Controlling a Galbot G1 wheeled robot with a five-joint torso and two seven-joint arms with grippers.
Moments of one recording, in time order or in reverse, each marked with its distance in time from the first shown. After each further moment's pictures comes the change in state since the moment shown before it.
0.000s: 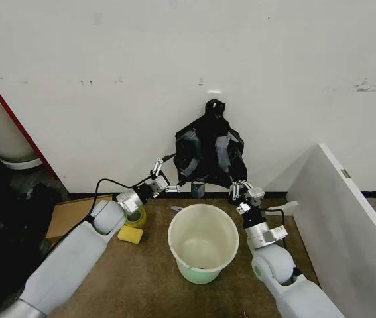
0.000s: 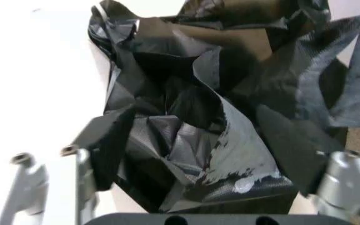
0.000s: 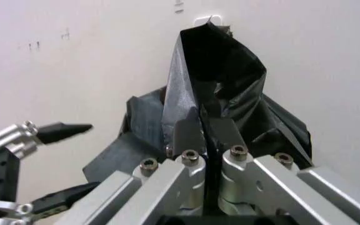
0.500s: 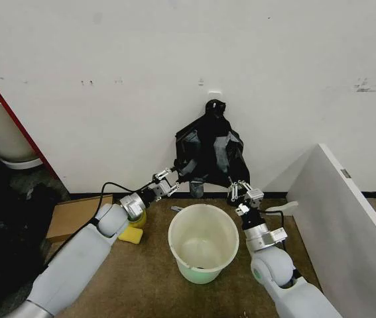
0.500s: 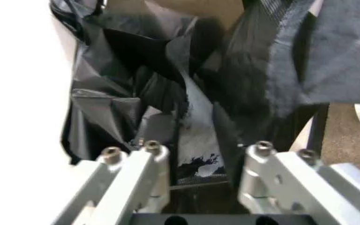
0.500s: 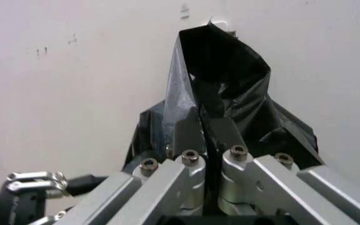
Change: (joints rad) left arm -0.010 -0.034 0.016 0.059 0.021 0.008 0.033; right arm -0.017 0.005 0.000 0.025 -0.004 -0.001 0.001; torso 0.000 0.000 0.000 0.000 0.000
